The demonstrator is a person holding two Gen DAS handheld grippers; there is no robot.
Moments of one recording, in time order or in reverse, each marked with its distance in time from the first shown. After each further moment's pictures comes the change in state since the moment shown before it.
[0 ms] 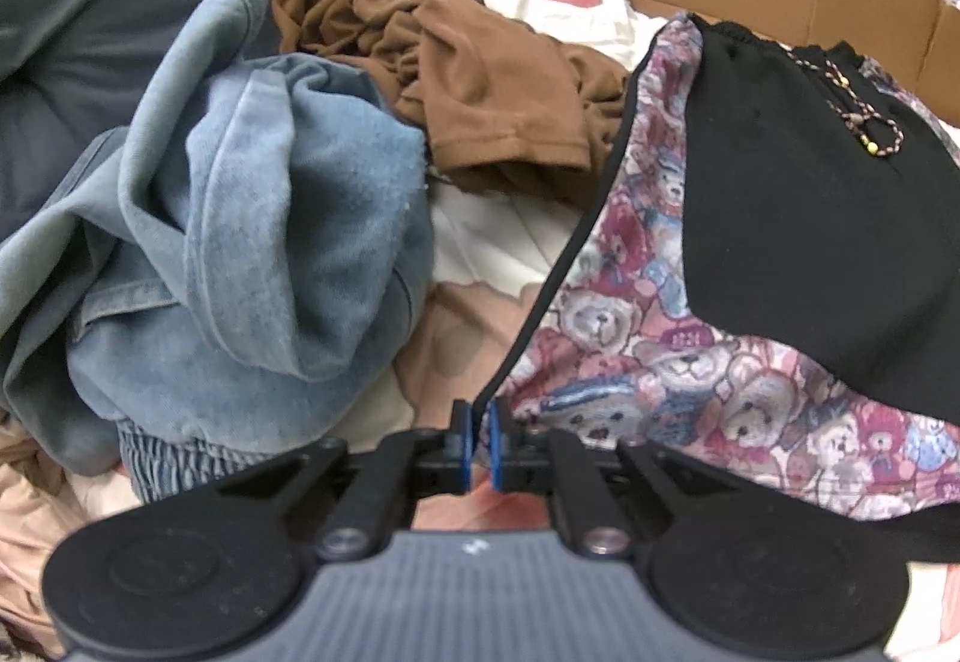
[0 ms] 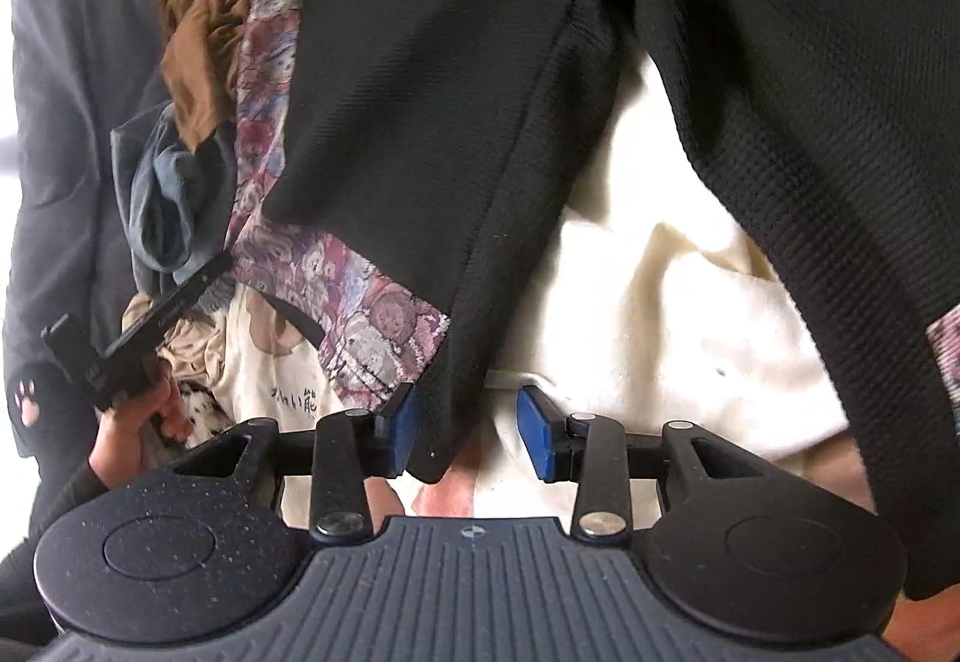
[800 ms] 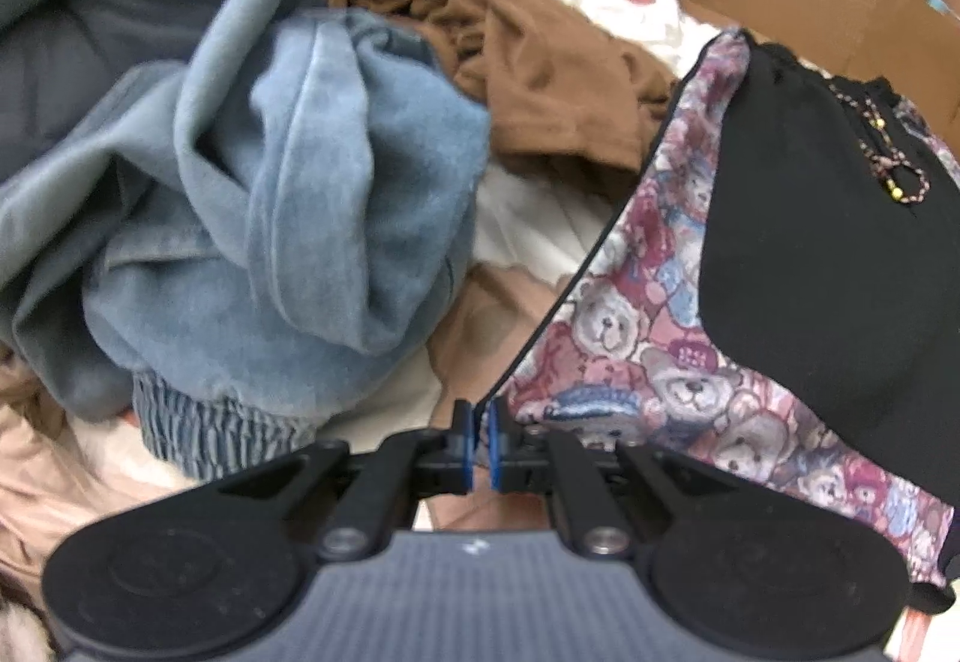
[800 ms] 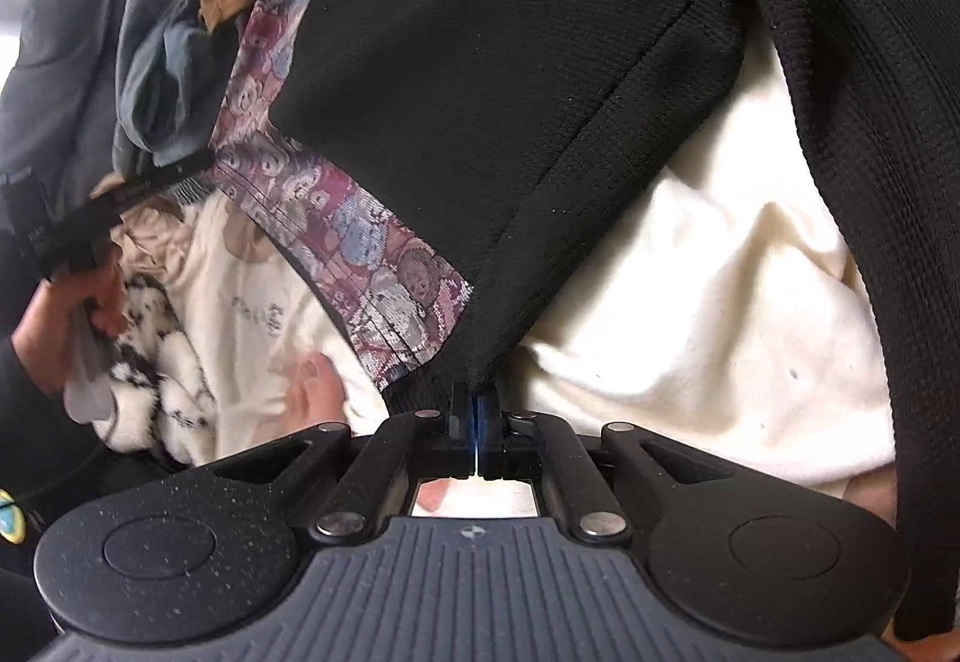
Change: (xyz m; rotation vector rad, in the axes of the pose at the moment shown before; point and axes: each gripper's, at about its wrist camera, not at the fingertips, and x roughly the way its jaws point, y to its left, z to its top) left arm 0.001 0.018 0.002 -0.124 0.088 -0.012; right arm 0.023 0.025 -0.009 -0.241 0.096 -0.102
